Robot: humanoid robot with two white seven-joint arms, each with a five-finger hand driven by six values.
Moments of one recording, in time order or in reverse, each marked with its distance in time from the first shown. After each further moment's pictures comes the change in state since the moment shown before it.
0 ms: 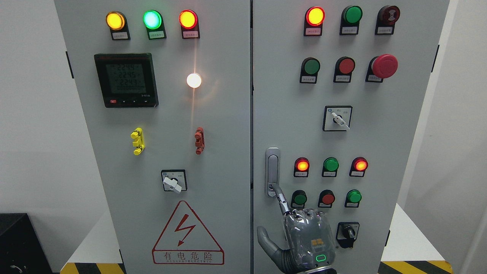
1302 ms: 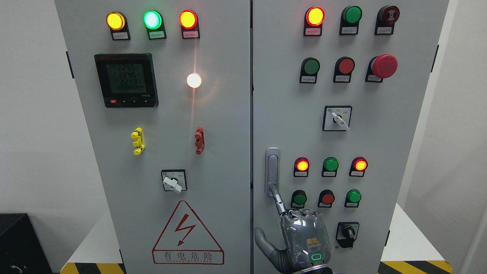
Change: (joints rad) left arm 0.000 0.000 0.000 0.000 0.000 0.000 0.000; right arm -0.013 0.002 0.009 0.034 0.003 0.010 0.003
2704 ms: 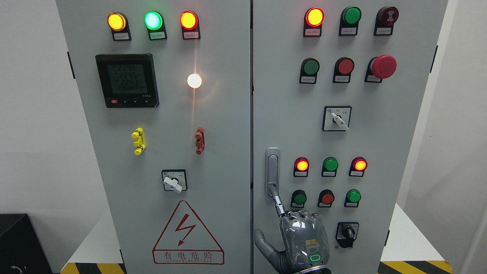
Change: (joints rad) left arm 0.000 0.000 0.000 0.000 0.000 0.000 0.000; right arm 0.000 0.000 0.000 0.015 0.000 0.006 0.007
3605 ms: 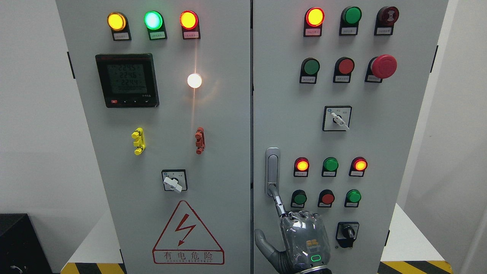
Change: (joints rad) left arm 0.000 0.000 0.000 0.000 0.000 0.000 0.000; right arm 0.003 -0.001 -0.002 -0.002 0.000 0.000 0.002
